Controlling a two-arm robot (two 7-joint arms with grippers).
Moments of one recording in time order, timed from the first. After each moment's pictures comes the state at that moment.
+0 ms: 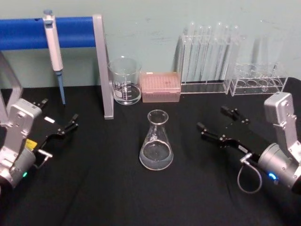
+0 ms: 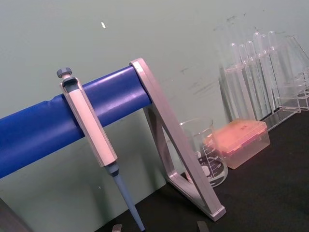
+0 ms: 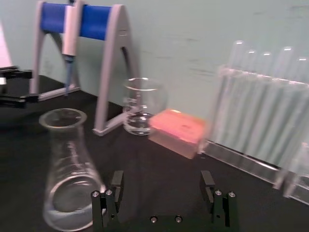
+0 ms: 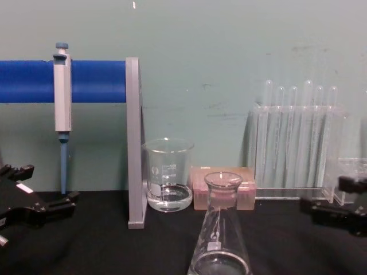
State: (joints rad) left arm -0.20 0.60 0.45 -1.41 -0.25 -0.12 0.03; right arm 0.15 0.55 -0.39 -1.50 0.44 -0.07 0.30
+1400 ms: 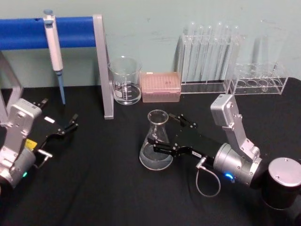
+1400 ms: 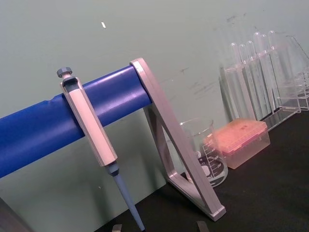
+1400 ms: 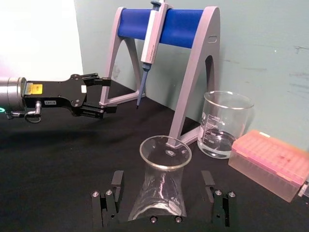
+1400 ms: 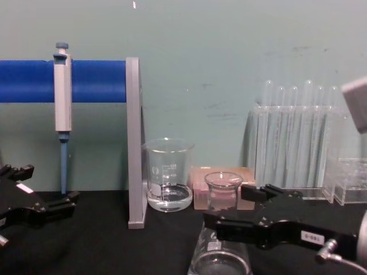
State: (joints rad) left arm -0.20 0.60 0.45 -1.41 -0.25 -0.12 0.03; right arm 0.26 0.39 -0.48 -1.42 0.34 -0.04 0.49
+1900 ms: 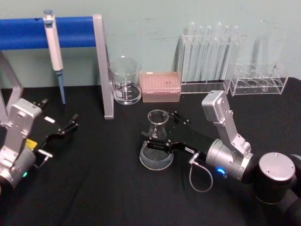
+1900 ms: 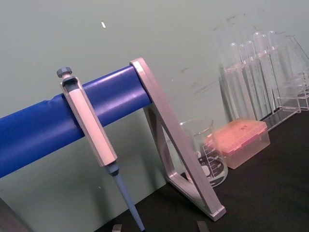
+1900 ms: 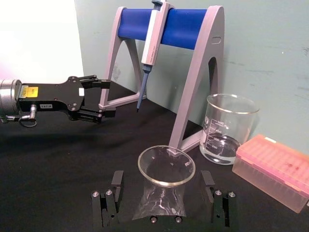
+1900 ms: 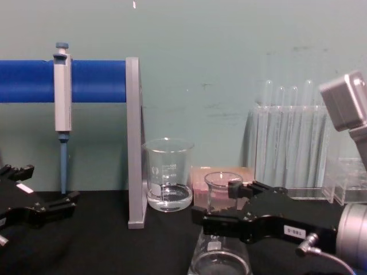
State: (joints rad) left arm -0.20 0.60 0.45 -1.41 -0.25 -0.12 0.03; right arm 0.30 0.34 -0.49 -1.36 0.32 -0.04 0.50
